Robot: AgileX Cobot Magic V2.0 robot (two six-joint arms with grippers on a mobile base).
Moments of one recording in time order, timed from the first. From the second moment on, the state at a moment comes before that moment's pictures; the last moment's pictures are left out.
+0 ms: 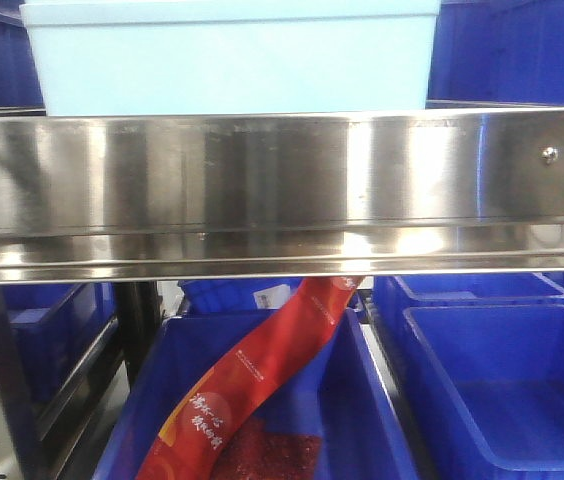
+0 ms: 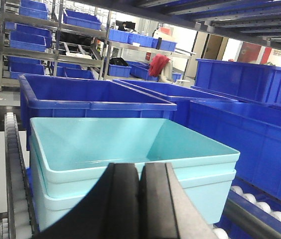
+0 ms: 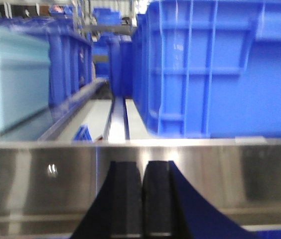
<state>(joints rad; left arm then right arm) -0.43 0.68 -0.69 0.17 0.04 -0.34 -0.14 0.01 -0.01 0.00 0.06 0.02</state>
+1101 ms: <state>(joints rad) -0.43 0.68 -0.69 0.17 0.03 -0.34 -0.08 0.00 0.00 0.01 0.08 -0.04</state>
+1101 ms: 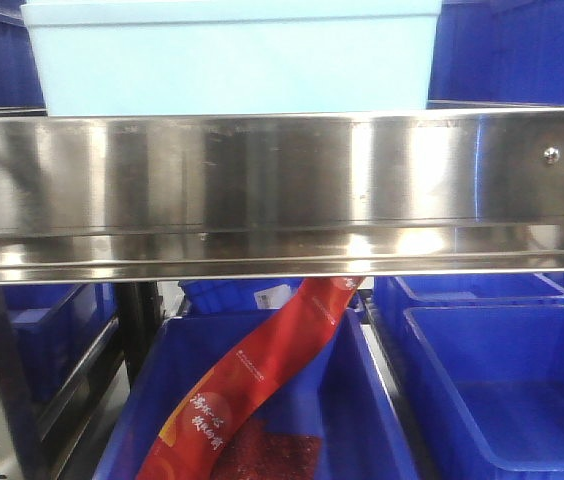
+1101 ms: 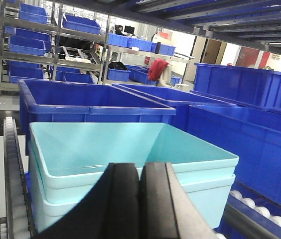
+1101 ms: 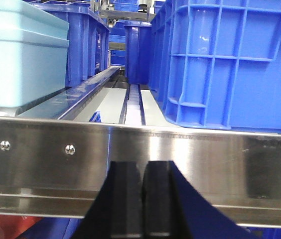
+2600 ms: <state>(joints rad) -0.01 0.01 0.00 -0.01 0.00 0.01 -0.08 0.00 0.00 0.01 0.08 -0.04</state>
